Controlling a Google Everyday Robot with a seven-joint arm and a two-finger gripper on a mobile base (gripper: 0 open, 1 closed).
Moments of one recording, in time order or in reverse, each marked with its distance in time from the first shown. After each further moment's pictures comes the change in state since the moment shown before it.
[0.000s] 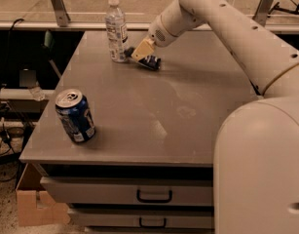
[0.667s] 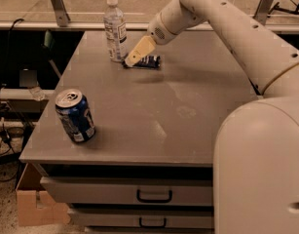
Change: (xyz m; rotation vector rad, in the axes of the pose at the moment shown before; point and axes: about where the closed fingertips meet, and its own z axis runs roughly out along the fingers) arm -0.008 0.000 -0.004 -0.002 -0.021 -0.005
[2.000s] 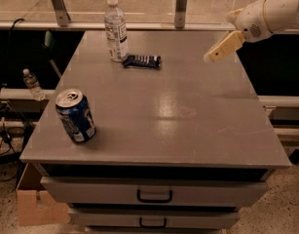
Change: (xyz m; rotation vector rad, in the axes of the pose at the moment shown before) arm 0.117 -0.045 -0.200 0.145 -0.129 -0.078
